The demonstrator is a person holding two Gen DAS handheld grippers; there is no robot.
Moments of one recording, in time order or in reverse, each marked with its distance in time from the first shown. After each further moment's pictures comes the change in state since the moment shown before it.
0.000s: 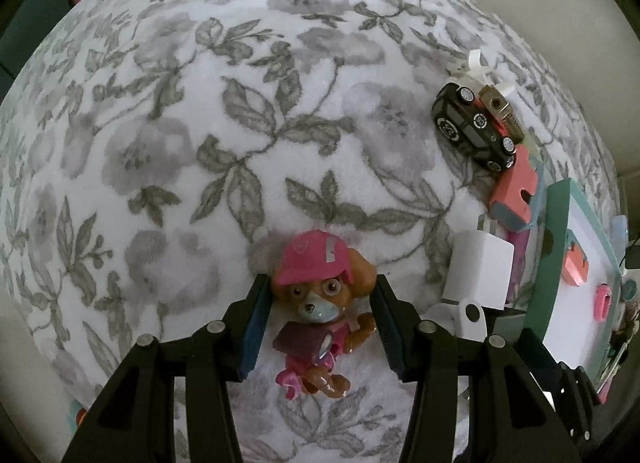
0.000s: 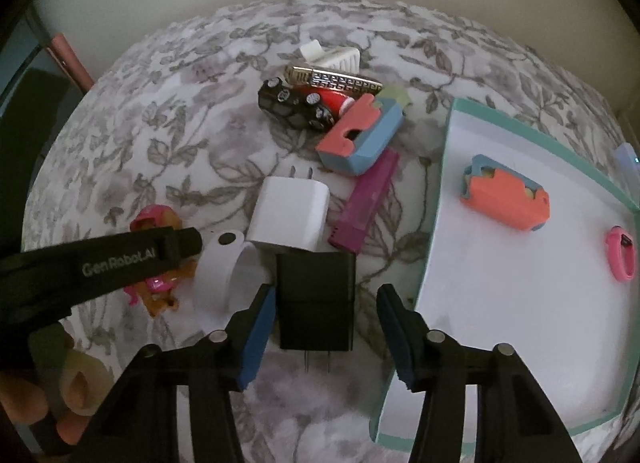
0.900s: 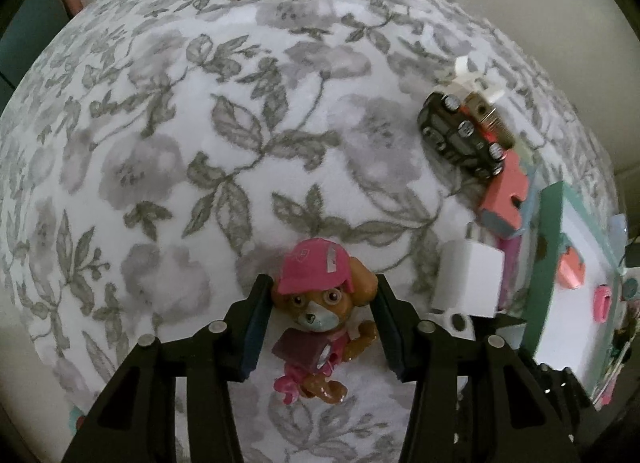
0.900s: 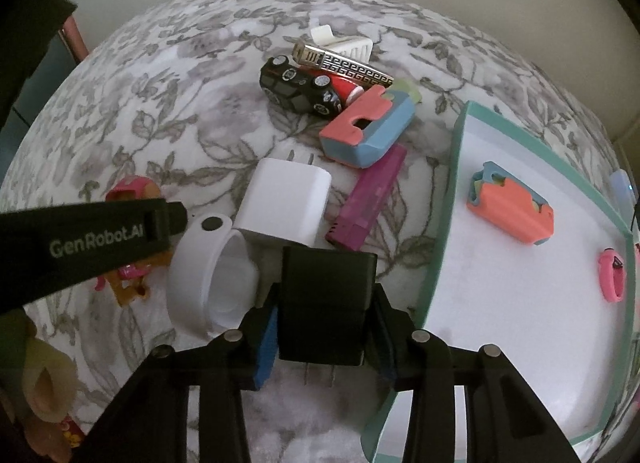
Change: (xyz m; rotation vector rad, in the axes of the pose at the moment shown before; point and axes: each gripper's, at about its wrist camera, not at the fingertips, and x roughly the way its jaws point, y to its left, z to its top) left arm -0.009 -0.034 0.001 0.013 -0.051 -0.017; right arm 0.014 0.011 0.000 -0.077 0.004 -0.081
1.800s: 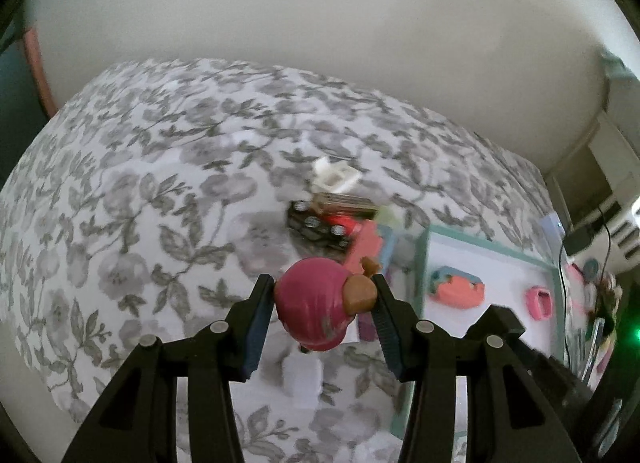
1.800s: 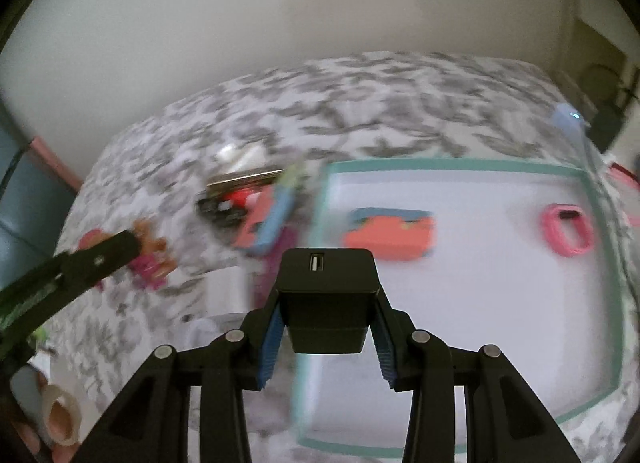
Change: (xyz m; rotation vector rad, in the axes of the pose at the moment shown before) left arm -0.095 -0.052 -0.008 0.209 -0.291 -0.111; right arm -0.064 -0.119 -0.008 0.404 -0.168 0.066
